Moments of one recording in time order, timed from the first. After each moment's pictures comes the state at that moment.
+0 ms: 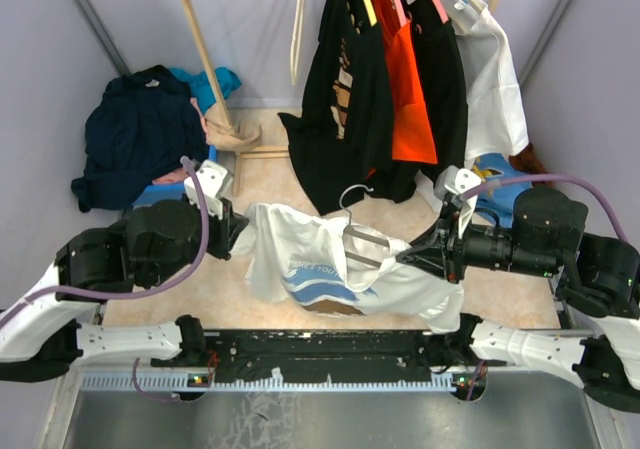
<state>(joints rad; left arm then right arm) -1.23 0.91 1.48 -1.06 -0.61 -0.36 1.00 0.79 1.55 -1.09 -0.21 0.11</state>
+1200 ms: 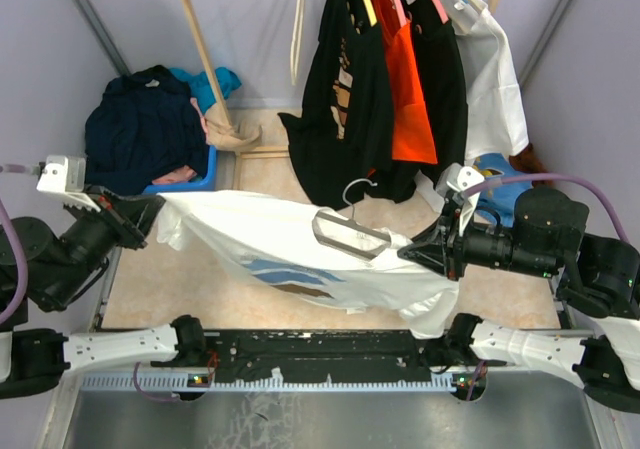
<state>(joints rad) -1.21 0.72 1.66 -1.13 -0.84 -0.46 1.00 0.79 1.55 -1.09 -0.16 0.11</state>
